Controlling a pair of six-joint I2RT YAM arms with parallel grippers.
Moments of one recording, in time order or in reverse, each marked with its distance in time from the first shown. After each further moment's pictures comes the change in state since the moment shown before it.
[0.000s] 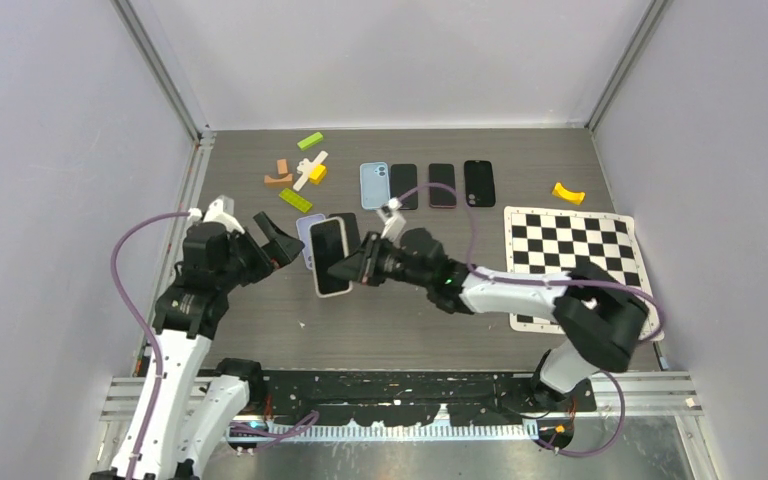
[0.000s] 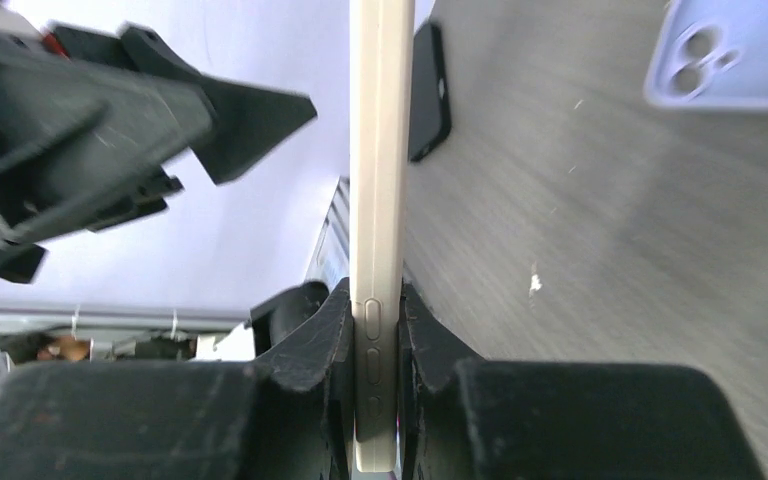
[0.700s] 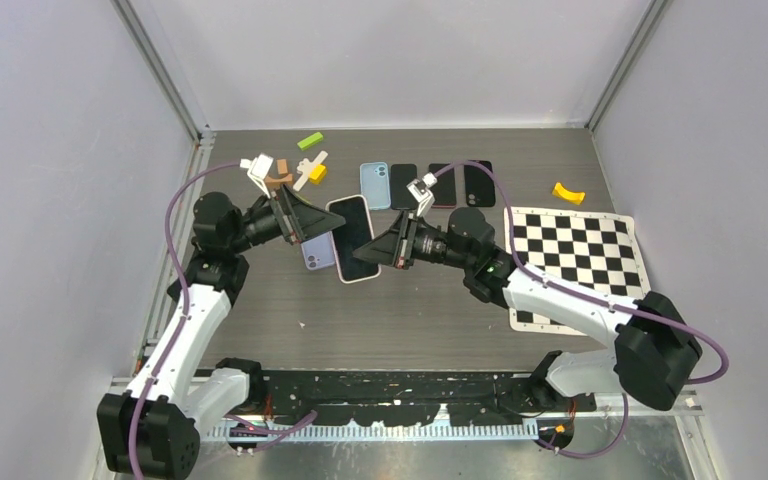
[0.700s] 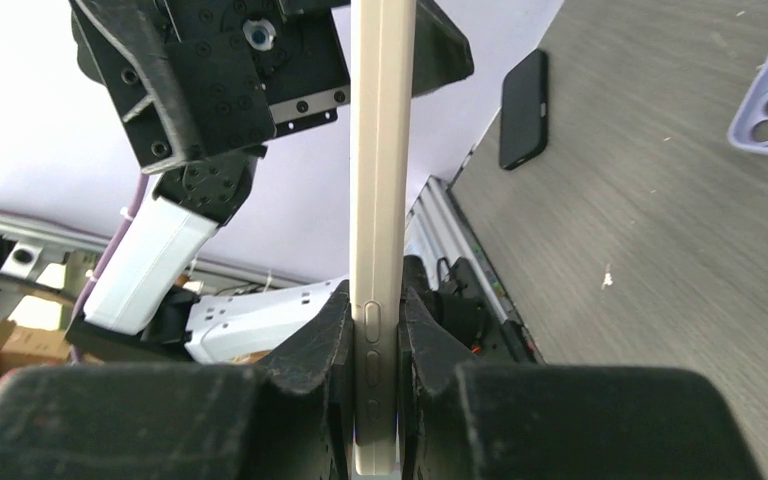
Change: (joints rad) left arm -0.002 0.279 -0.072 0.880 0.781 -0.252; right arm -0.196 -0.330 -0.043 -0.122 -0.245 0.014
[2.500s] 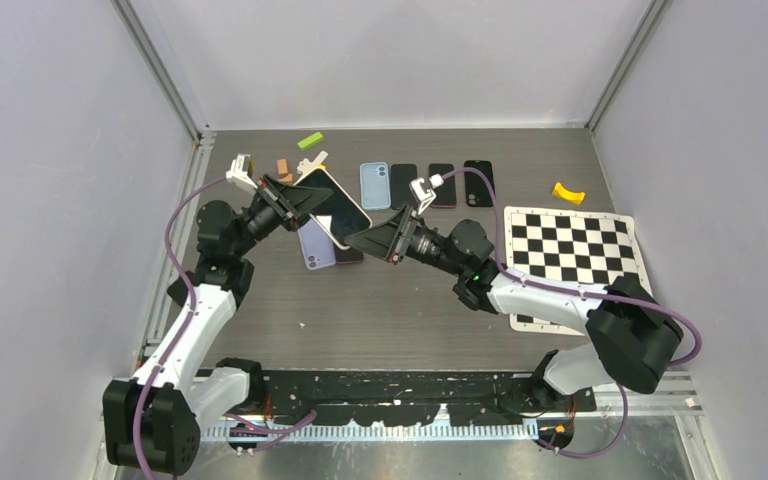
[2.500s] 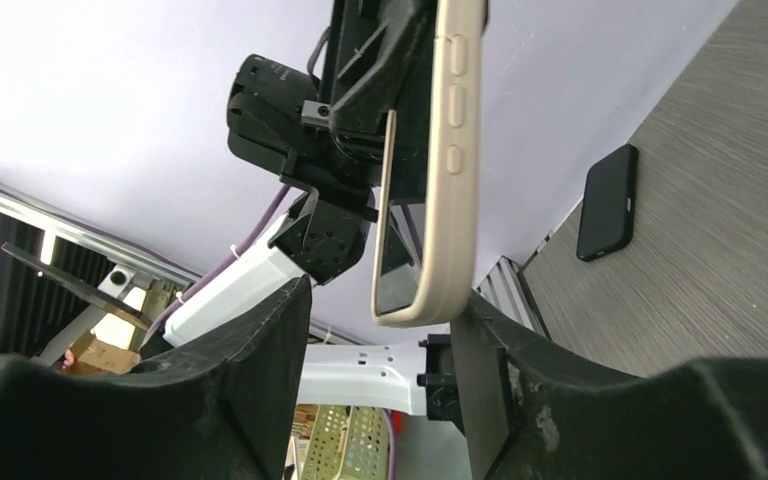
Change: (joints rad) left arm -0.004 0.032 -0.083 0.297 -0.265 -0.444; right arm 0.043 0.116 -0.073 0.466 0.089 0.139
